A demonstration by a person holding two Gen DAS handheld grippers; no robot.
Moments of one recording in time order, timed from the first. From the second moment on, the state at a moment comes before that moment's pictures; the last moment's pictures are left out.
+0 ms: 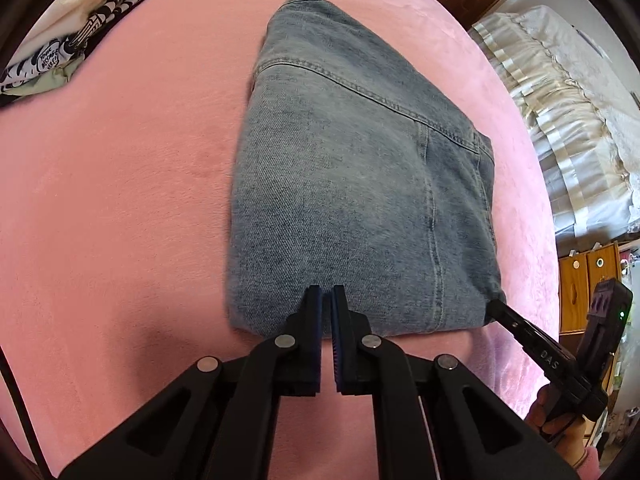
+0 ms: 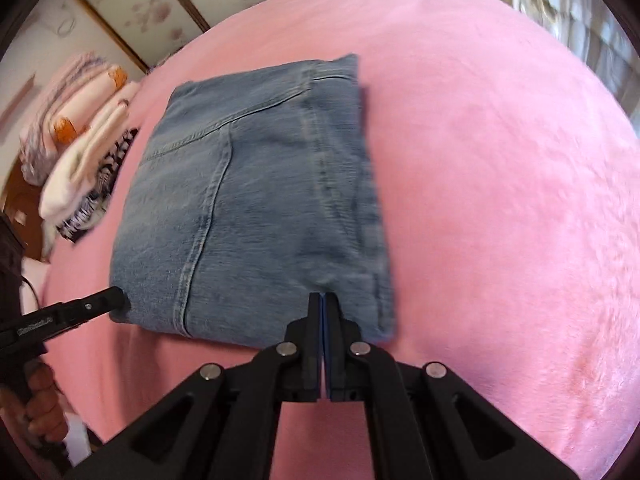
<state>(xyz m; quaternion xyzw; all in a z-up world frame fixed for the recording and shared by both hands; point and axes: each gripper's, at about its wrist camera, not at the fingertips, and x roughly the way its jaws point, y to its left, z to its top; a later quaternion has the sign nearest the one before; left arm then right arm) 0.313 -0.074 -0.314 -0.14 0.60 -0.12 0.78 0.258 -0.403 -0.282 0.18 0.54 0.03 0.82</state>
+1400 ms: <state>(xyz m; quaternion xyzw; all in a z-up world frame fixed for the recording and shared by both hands) 0.279 -0.140 -0.228 -0.03 0.60 0.01 0.80 0.247 -0.365 -0.196 0.15 0.60 0.05 0.78</state>
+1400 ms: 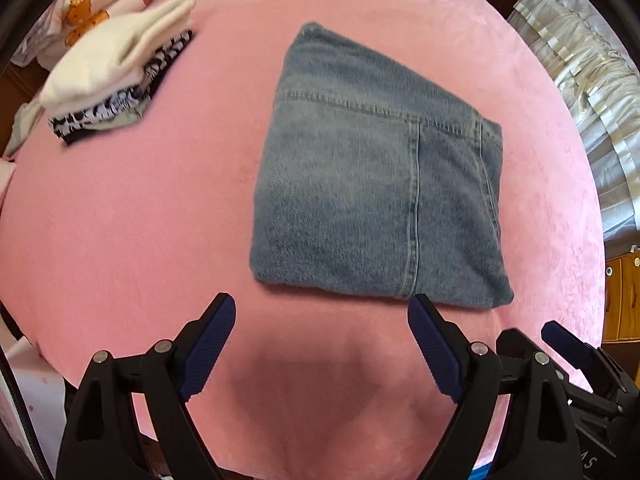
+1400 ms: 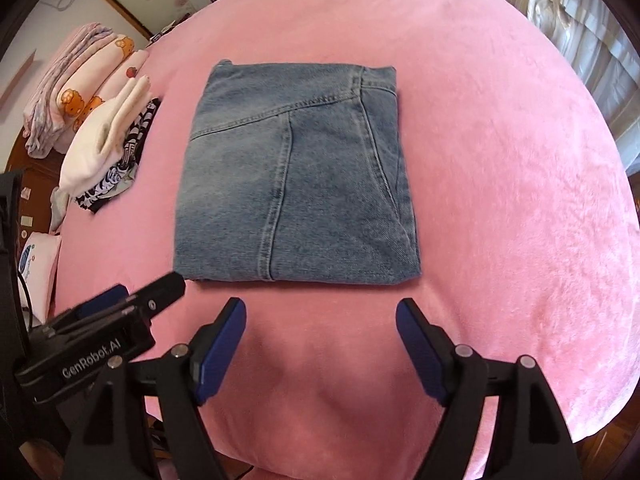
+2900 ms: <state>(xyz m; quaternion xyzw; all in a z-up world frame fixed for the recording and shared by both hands) 0.443 -0.066 -0.386 -0.20 0.67 -0.15 0.70 0.367 -0.466 -0.353 0.41 0.58 0.23 0.67</state>
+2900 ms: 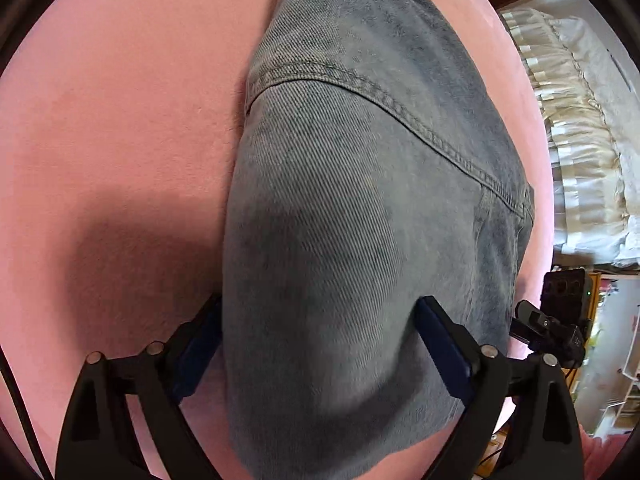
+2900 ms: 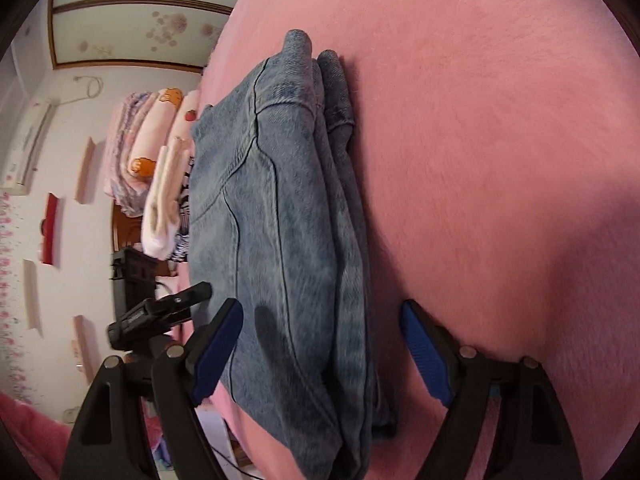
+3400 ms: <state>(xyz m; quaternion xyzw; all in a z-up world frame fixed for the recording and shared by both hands) 0.454 -0.080 -0.396 -0.21 0.64 -0.17 0.72 0.418 -0.423 -0.363 0.41 0.57 0.29 0.65</state>
